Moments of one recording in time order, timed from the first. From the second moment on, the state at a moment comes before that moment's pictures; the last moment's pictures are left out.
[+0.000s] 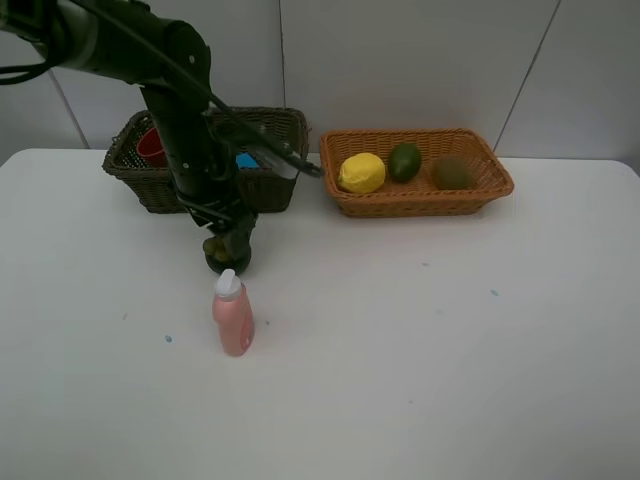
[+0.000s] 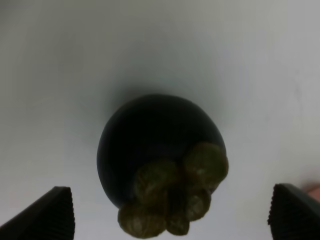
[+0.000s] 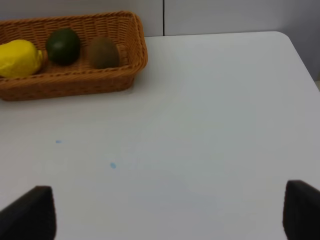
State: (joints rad) left arm -0.46 2.07 -1.42 -0.04 0.93 0.35; right arm 0.00 0.00 -0.53 -0.13 1.07 0.05
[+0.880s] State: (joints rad) left arm -0.46 2.07 -1.30 -0.05 0.72 0.36; right arm 0.00 0.00 -0.53 -0.13 1.07 0.05
